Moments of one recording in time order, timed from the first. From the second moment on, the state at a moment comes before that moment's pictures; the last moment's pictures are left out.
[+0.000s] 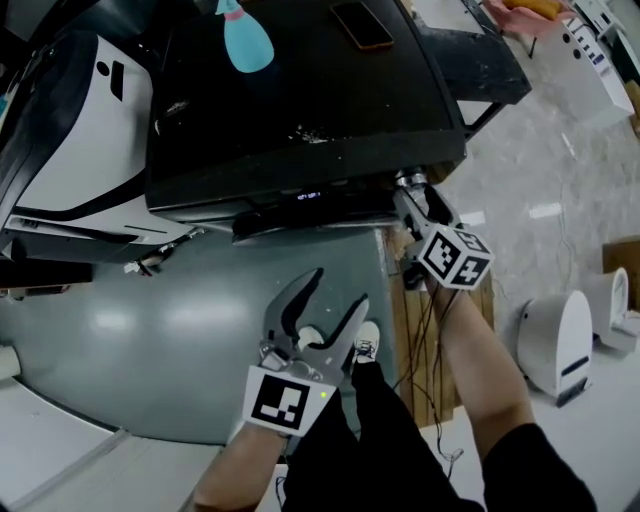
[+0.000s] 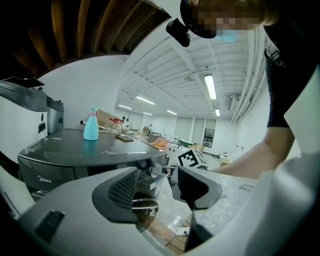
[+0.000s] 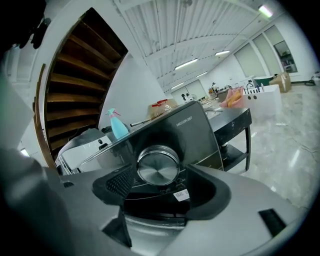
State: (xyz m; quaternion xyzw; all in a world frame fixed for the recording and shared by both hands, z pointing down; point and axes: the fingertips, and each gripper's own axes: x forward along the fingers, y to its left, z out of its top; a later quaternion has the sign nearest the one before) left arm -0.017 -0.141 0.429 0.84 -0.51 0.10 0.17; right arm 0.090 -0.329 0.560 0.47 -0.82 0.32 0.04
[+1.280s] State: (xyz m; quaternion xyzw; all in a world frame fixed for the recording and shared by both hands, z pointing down) left arm -0.010 -0.128 0.443 0.84 -0.51 0.09 0.19; right arm 0.092 -0.329 0.561 0.49 -0.83 0.24 0.10
